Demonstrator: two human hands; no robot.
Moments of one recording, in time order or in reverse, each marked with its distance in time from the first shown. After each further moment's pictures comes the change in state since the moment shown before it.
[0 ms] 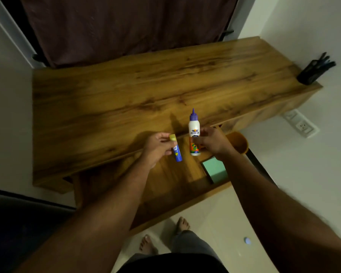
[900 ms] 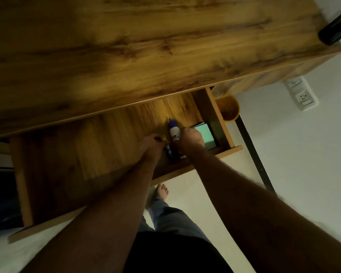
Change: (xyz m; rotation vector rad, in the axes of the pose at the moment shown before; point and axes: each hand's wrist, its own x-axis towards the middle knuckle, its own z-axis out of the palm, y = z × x) left_hand 0.029 -0.157 0.088 0.408 0.178 -0.241; right_hand 0.031 0.122 0.023 -1.046 -0.012 0.152
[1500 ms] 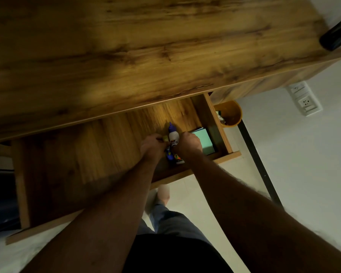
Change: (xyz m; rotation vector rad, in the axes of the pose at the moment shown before) left_hand -0.008 0.030 -0.003 0.090 0.024 0.046; right_hand -0.004 -0.002 -0.006 0.158 -0.002 0.031
